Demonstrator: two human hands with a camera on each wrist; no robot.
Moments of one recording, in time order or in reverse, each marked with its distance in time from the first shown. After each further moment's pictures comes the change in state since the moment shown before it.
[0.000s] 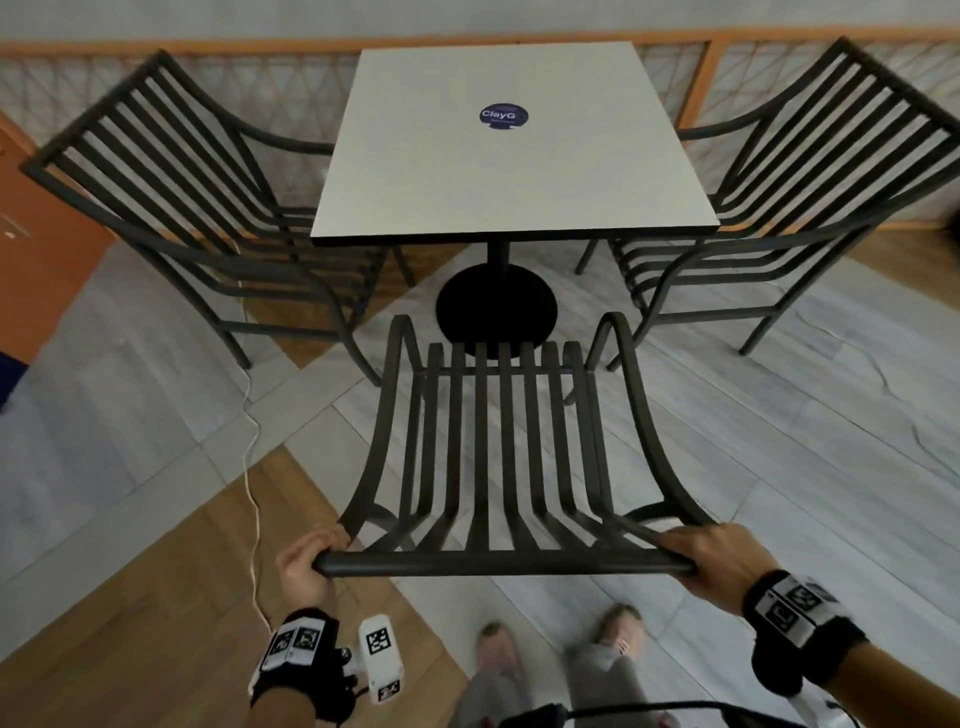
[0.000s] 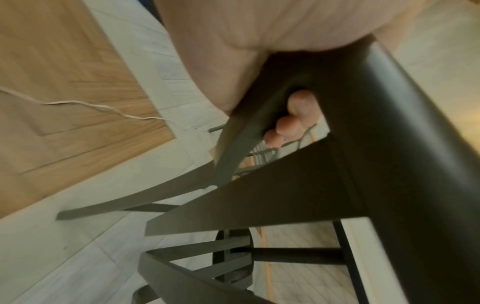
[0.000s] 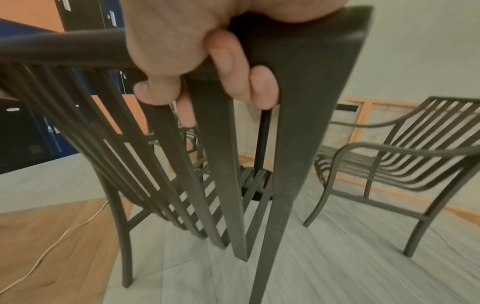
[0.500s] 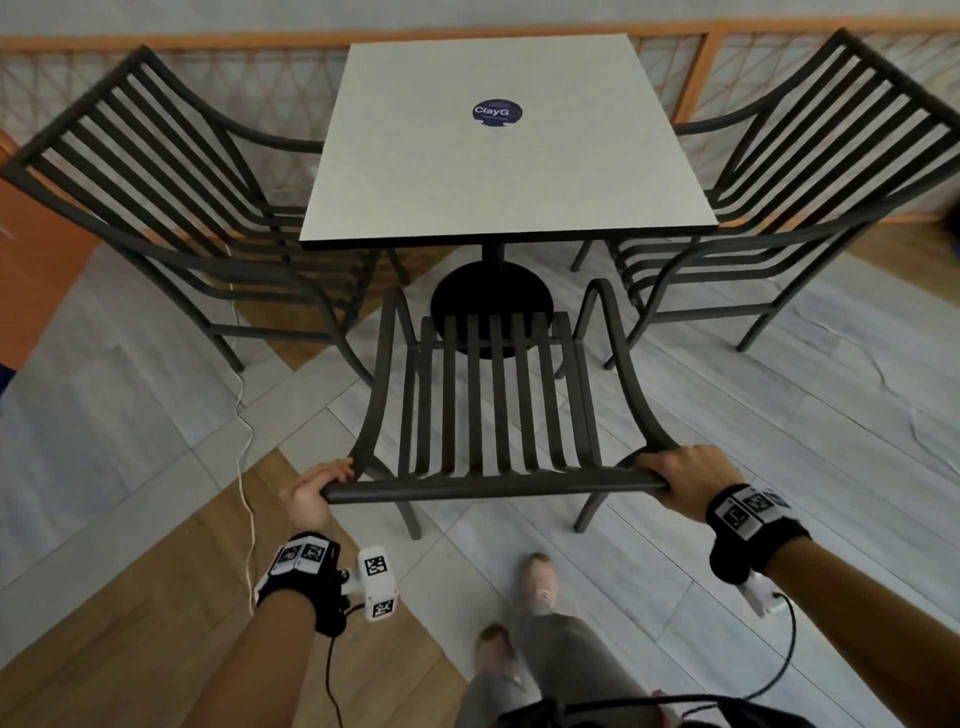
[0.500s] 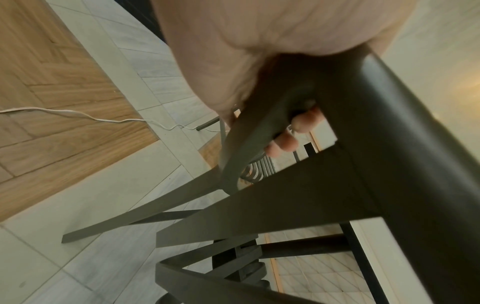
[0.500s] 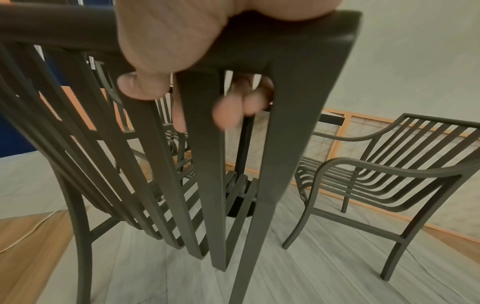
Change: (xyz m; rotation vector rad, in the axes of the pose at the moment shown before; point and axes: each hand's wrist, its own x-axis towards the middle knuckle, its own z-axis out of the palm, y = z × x) left_hand 0.079 0.010 0.045 0.087 -0.100 0.012; right_hand 0.085 0.020 -0.048 -0.125 -0.123 0.107
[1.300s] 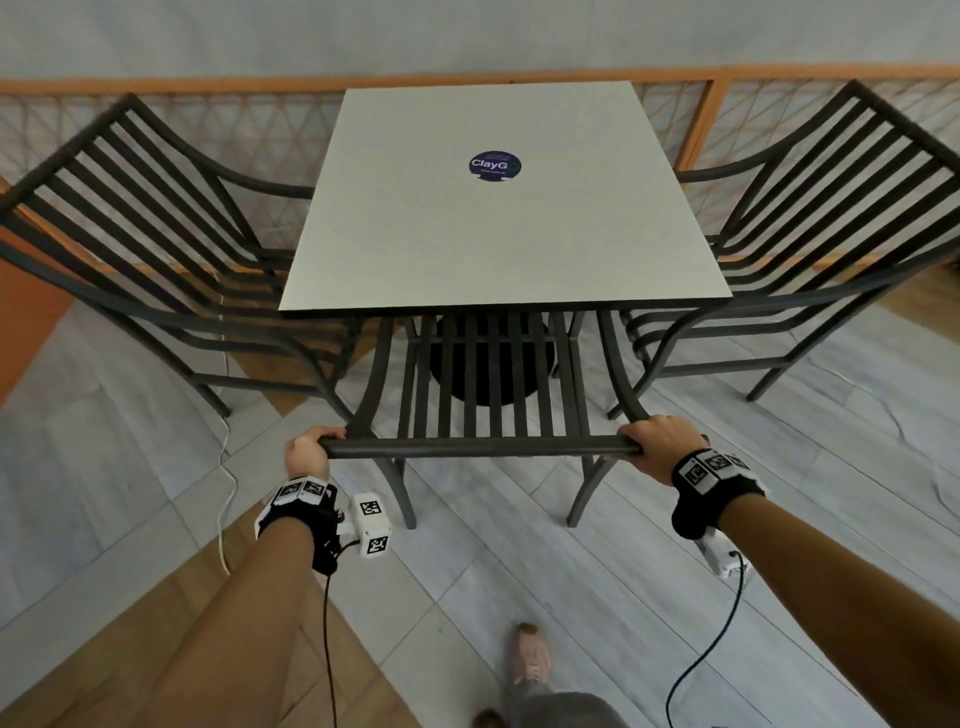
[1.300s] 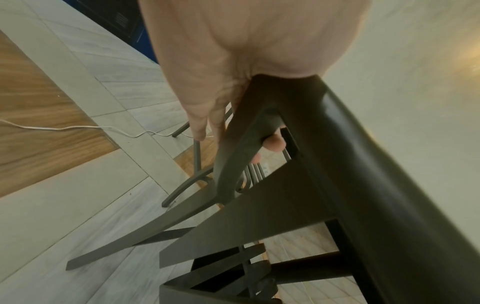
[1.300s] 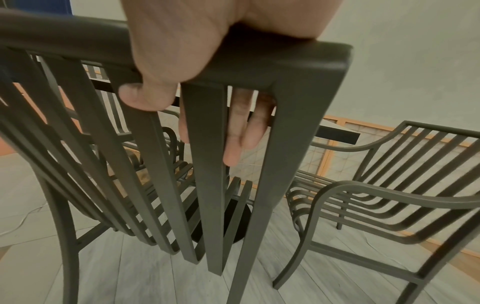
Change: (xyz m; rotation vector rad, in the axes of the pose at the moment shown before) left_hand 0.182 0.032 0.105 0.233 0.141 -0.267; right_hand 0.167 0.065 -0.072 0.090 0.027 0.080
